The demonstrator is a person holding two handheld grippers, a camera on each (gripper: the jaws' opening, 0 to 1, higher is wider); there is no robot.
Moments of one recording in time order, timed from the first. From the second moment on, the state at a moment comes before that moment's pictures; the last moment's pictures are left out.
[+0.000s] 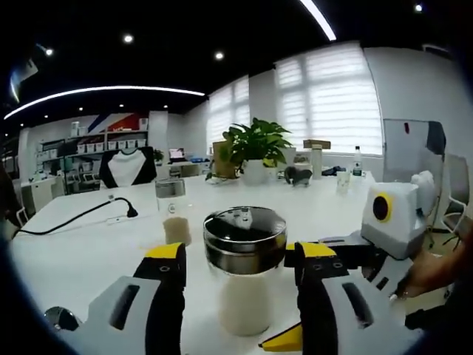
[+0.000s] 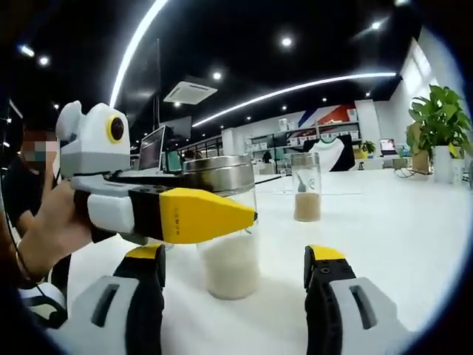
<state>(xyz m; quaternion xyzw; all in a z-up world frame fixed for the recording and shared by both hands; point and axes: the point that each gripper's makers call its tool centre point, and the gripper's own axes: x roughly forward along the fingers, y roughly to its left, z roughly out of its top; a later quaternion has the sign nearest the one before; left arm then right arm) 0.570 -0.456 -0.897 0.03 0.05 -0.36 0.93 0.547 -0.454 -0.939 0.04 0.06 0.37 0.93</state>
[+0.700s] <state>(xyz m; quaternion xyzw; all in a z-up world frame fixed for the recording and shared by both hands) 0.564 -0.457 -0.896 0.02 0.03 -0.42 0.91 0.545 -0.458 -0.934 0.03 0.06 0.39 0.92</state>
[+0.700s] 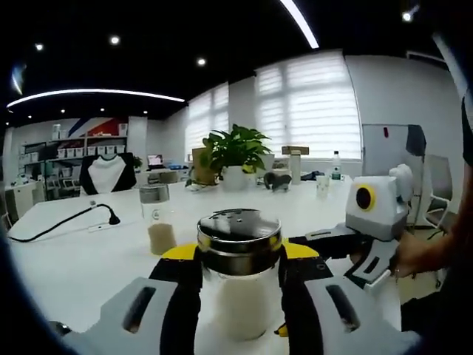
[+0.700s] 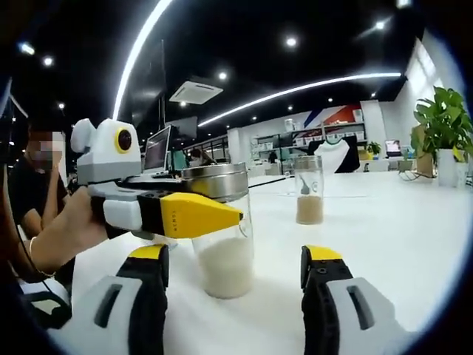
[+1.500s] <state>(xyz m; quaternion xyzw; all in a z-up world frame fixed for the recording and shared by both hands) 0.526 -0.459 -0.870 0.00 0.02 -0.54 0.84 0.521 -0.440 -0.920 0.05 0.03 0.52 0.85</state>
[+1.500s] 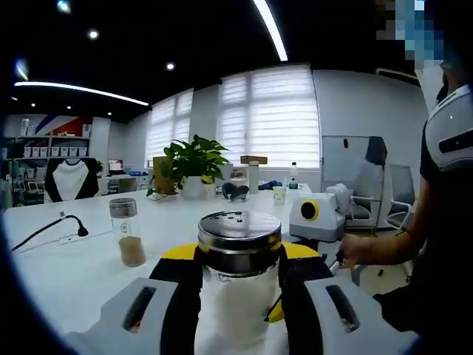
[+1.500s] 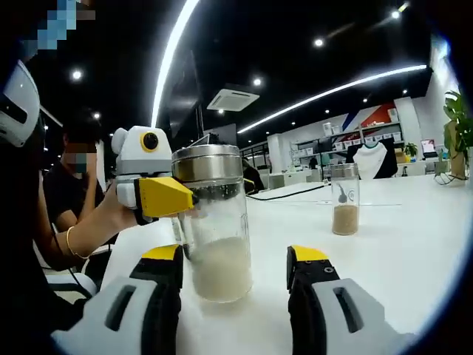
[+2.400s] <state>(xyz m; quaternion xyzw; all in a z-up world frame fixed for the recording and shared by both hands) 0.511 -0.463 -0.869 0.00 0.02 -0.57 0.82 0.505 -0.415 -0.921 0.02 0.02 0.55 0.84</state>
